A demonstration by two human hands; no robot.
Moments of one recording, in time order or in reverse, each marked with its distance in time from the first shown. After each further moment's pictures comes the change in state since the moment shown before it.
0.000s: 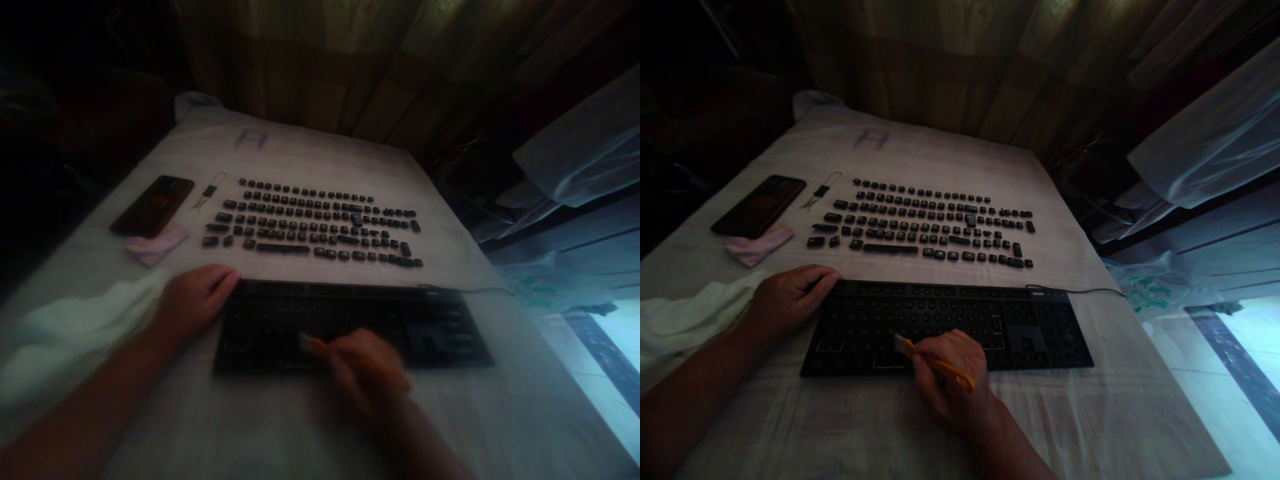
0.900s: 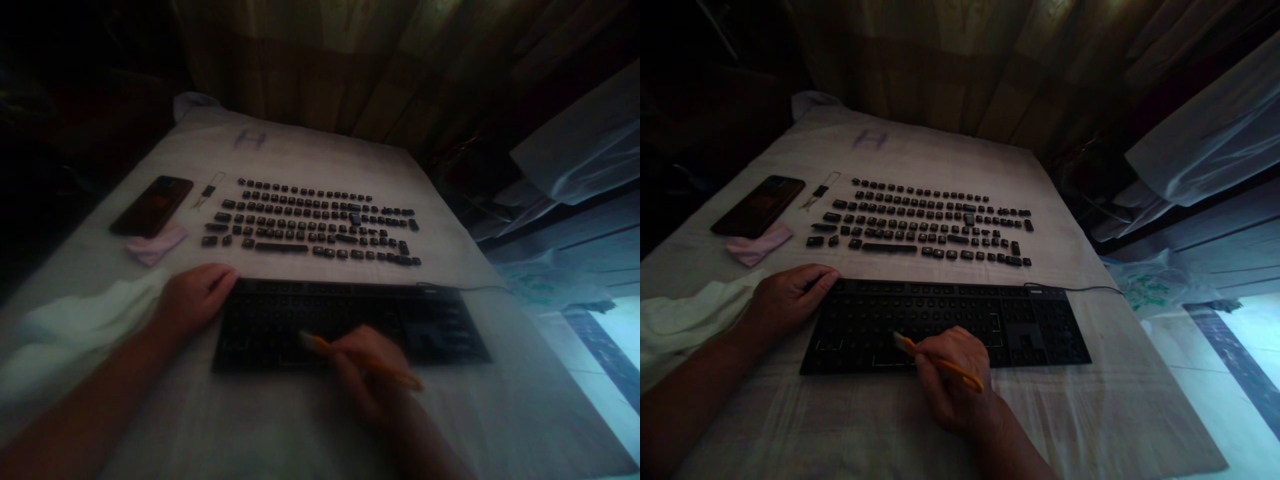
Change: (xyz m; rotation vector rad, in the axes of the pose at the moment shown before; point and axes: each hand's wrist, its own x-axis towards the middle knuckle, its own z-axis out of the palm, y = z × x) left_hand 0.000 0.003 -0.003 0.005 -0.001 -0.013; right_hand 0.000 -0.002 -0.009 0.034 -0.039 0.031
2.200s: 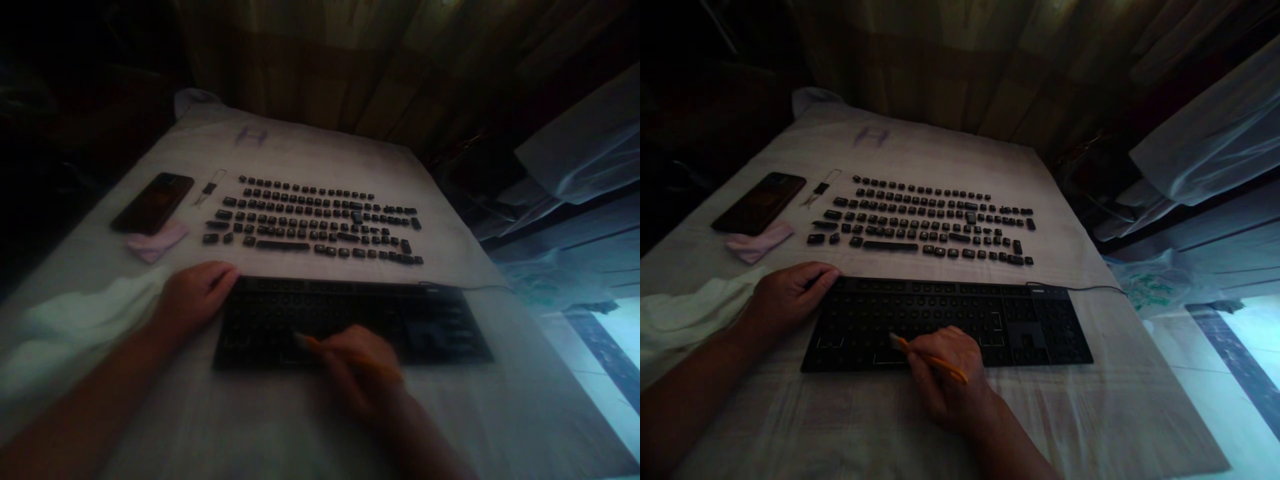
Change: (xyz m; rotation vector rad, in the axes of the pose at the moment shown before) left_hand -0.001 0.001 -0.001 0.005 -0.016 -0.009; right_hand -0.003 0.004 0.007 0.054 -0.058 -0.008
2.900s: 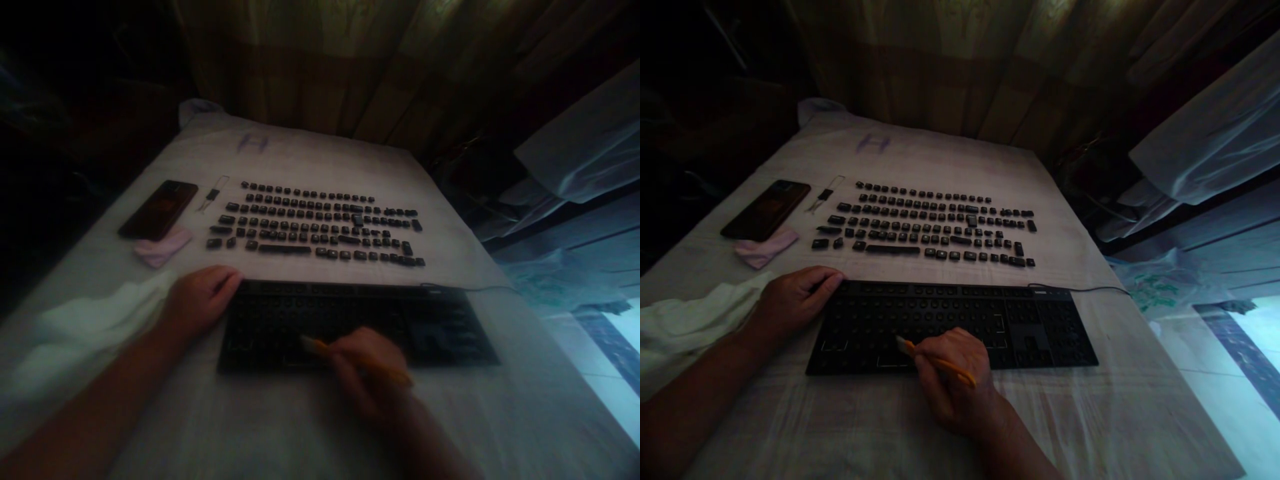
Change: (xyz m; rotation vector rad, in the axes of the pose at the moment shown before) left_hand 0.000 0.000 0.000 -0.015 -0.006 0.019; right_hand 0.004 -0.001 -0.003 -0.046 0.060 -0.047
